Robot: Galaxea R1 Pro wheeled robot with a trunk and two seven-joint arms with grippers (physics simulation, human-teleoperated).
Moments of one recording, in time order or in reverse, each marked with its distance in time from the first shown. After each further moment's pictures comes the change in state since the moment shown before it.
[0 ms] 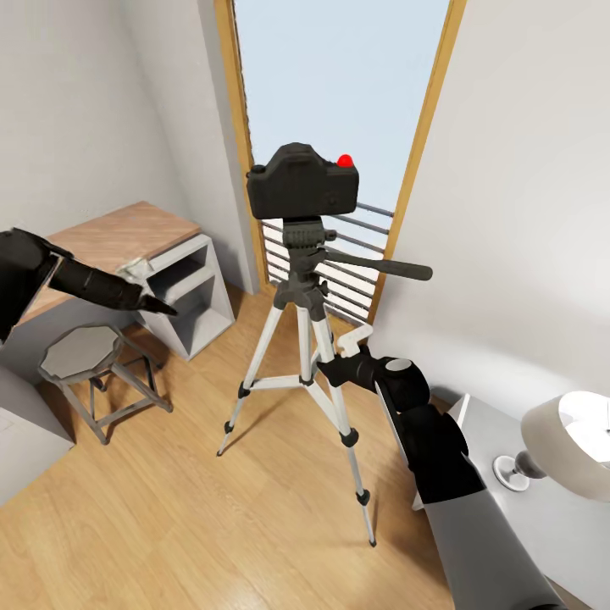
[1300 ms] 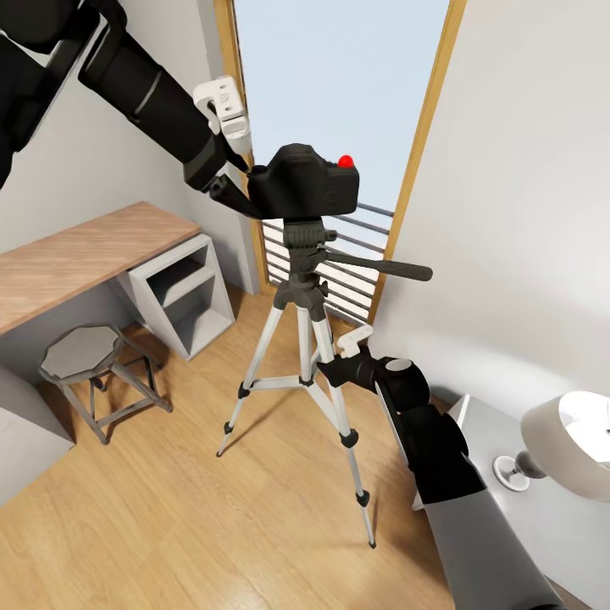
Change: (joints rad) left arm -0.550 -0.221 -0.425 -0.487 0.010 0.021 -0.051; right arm 0.001 0.000 -0.001 0.000 -0.002 0.003 0.000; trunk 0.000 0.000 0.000
